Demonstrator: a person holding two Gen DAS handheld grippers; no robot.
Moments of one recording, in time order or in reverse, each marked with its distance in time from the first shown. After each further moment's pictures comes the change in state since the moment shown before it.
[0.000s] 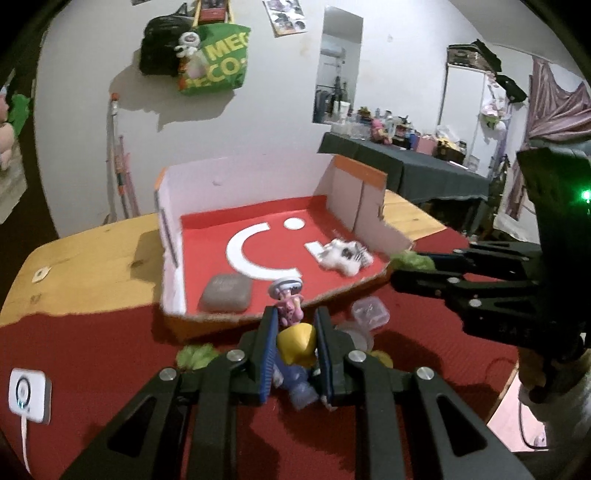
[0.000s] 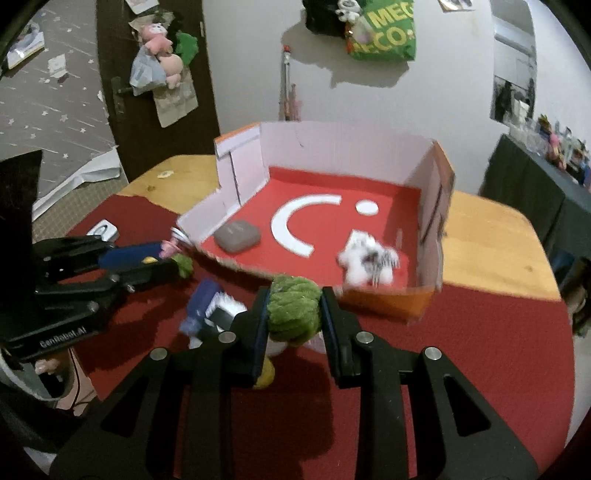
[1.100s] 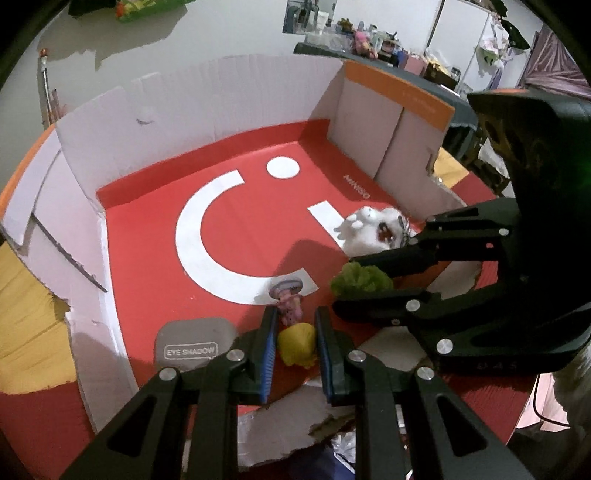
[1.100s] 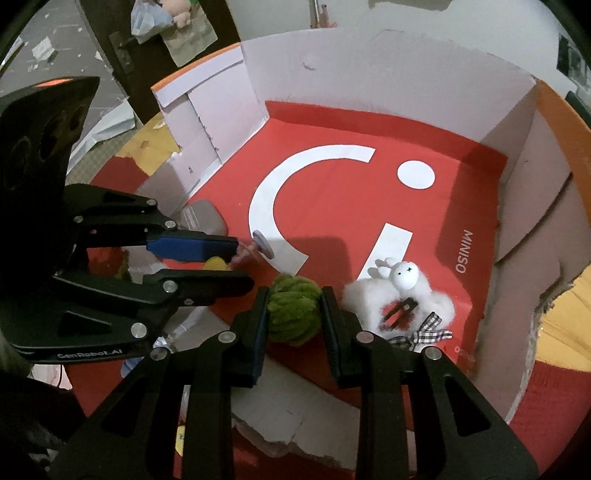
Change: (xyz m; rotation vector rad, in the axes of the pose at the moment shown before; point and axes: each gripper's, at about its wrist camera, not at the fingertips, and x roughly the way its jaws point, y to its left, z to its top) left arm 0.135 0.026 0.044 0.071 0.390 -0.123; right arm 0.126 -0.046 0.034 -0.010 0.332 0.206
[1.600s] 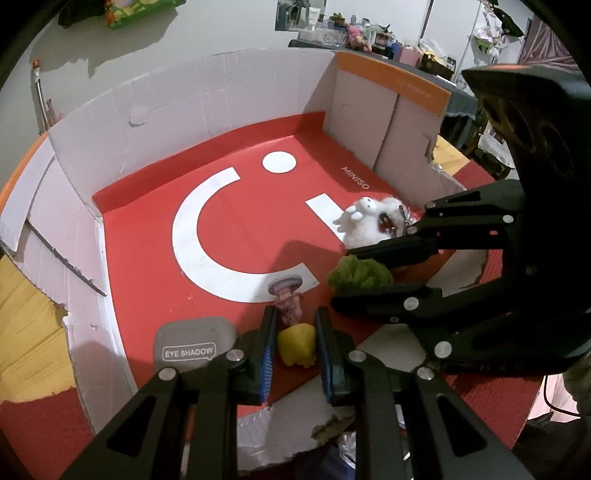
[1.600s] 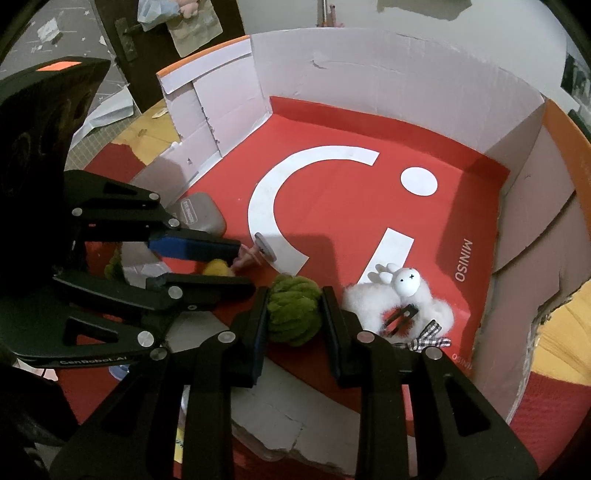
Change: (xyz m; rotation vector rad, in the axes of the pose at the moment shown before) left arm 0.006 -0.002 -0.002 0.034 0.001 0.018; right arm -0.001 0.003 0.000 -0.045 0.004 -0.036
